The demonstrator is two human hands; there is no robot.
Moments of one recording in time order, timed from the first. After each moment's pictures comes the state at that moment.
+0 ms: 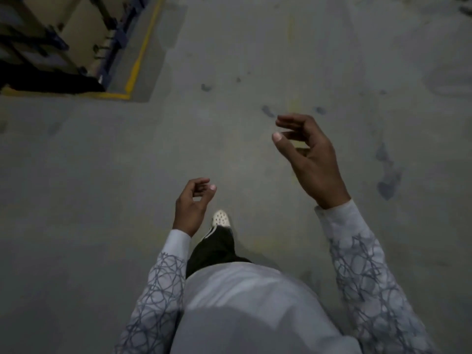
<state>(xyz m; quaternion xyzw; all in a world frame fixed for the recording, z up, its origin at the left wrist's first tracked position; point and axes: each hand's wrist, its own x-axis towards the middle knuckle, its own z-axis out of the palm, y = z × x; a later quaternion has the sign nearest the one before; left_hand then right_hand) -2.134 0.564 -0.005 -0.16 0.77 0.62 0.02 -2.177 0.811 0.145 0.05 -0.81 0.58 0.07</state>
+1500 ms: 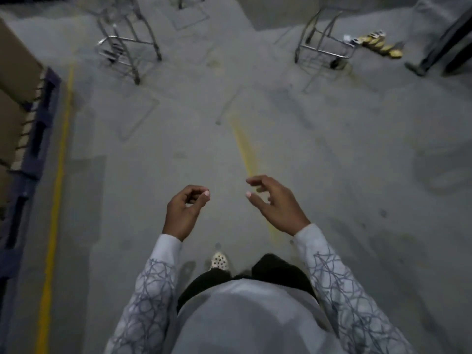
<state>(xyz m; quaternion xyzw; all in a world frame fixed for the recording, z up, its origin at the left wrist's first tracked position) -3.623 0.755 0.060 0.02 0.79 0.60 0.14 -3.551 0.988 0.093 -0.08 -0.88 0.46 0.01</state>
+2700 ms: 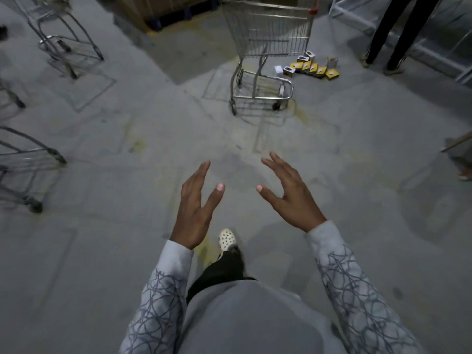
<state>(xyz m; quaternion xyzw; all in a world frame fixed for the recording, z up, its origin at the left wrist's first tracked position) -4.327 1.315 0.115 0.27 0.80 0.51 0.17 -4.203 1.519 0.103 -0.19 -0.90 0.37 0.15</state>
